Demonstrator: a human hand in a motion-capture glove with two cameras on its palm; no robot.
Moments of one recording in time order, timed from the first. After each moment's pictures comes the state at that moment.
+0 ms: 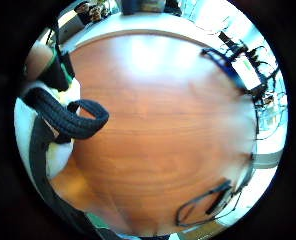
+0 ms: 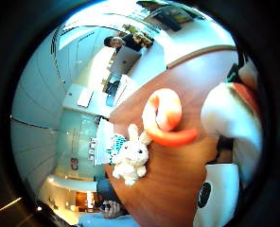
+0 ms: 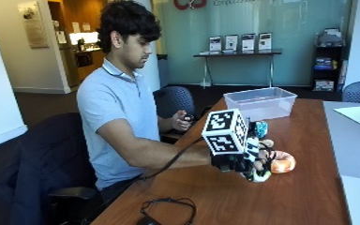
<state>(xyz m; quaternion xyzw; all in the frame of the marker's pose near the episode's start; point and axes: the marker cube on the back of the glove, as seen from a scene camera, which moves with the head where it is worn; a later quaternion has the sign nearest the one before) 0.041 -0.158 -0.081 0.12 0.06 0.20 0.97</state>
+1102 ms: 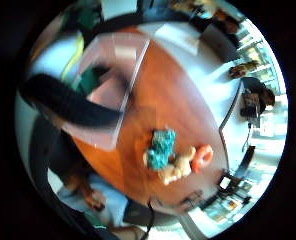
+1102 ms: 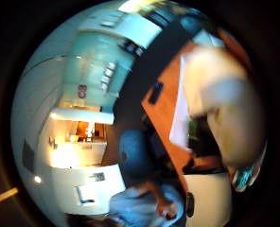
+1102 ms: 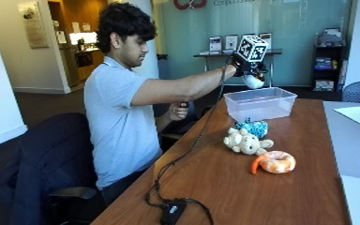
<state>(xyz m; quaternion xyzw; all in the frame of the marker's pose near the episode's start) -0.481 -0.325 0.013 -0.20 0.00 -0.18 0.96</state>
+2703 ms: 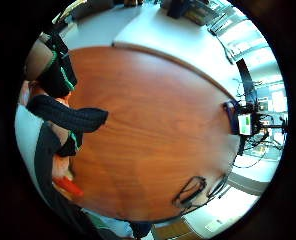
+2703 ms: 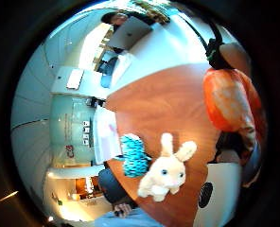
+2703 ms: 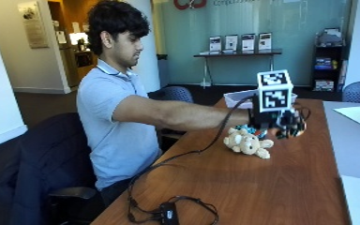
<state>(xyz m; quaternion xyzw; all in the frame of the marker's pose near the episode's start) -0.070 -0.298 -0.072 -0.01 0.06 0.13 0.99</state>
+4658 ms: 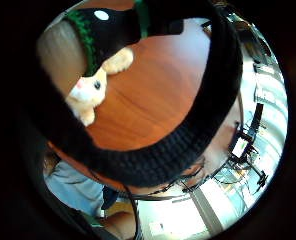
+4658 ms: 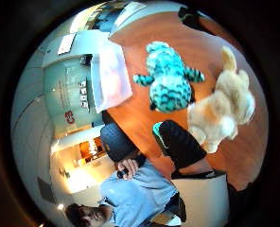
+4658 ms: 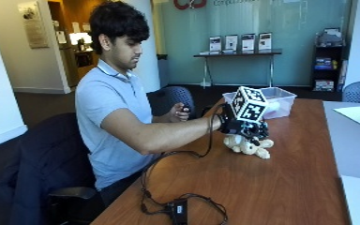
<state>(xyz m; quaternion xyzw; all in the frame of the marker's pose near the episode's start) -0.150 -0.201 0.001 -0.26 0.02 0.00 0.97</state>
